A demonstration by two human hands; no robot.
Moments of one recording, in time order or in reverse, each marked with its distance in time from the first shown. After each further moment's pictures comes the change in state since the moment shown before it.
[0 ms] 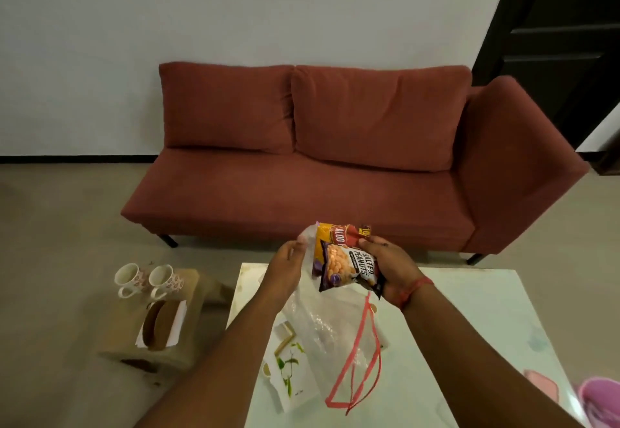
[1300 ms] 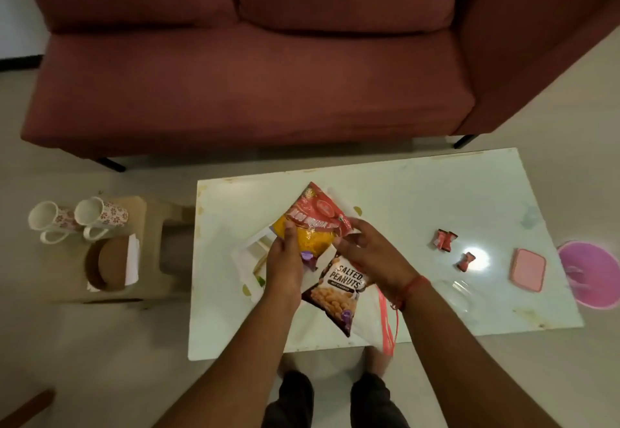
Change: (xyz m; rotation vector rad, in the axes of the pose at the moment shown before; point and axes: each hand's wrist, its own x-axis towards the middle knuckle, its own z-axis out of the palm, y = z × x) left_hand 0.016 -0.164 0.114 -0.425 0.056 -0.367; right_hand 0.045 0.170 -0.082 -0.237 -0.023 0.083
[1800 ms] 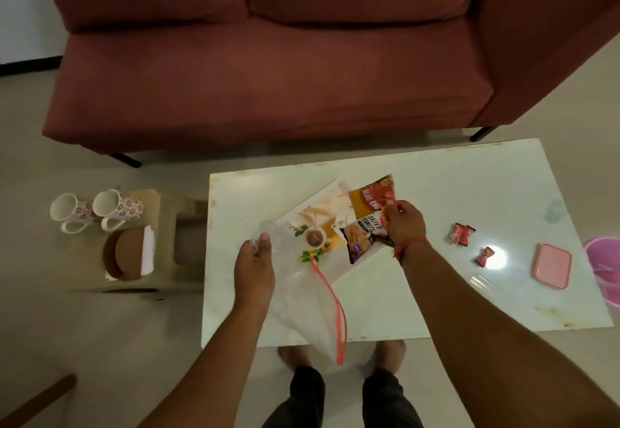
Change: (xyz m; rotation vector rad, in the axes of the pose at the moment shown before) left_hand 0.002 -0.008 -0.074 0.402 0.226 0.136; right_hand 0.076 0.026 -0.037 -0.062 0.562 0.021
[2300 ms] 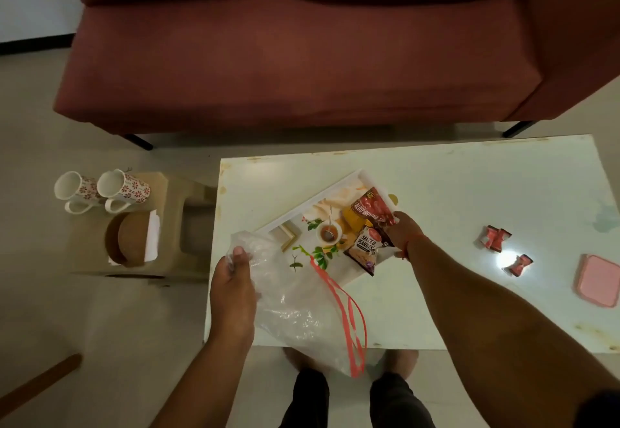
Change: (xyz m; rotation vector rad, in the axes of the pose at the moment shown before) left_hand 0.009 -0.048 -0.030 -0.236 0.168 -0.112; right_hand 0.083 0.074 0.046 -0.499 -0.228 0.131
